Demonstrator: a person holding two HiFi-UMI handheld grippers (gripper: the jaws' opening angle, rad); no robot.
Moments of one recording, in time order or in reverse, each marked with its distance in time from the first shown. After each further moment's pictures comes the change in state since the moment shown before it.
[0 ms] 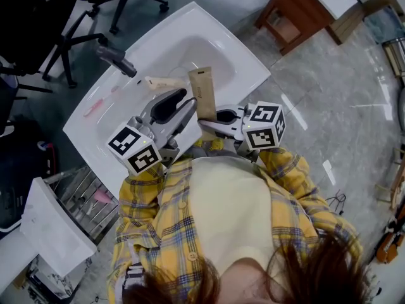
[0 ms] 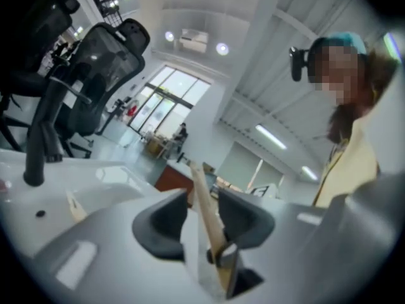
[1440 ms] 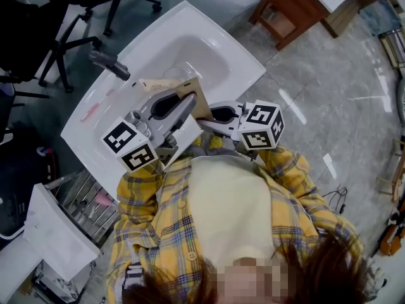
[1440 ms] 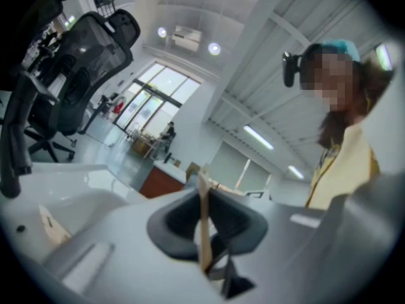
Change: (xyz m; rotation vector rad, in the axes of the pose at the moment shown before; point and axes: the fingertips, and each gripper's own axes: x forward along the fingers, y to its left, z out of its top) left arm 0.018 -0.018 0.015 0.020 0.006 -0.123; right arm -0.007 -0.010 -0.002 -0.068 0.031 -0.085
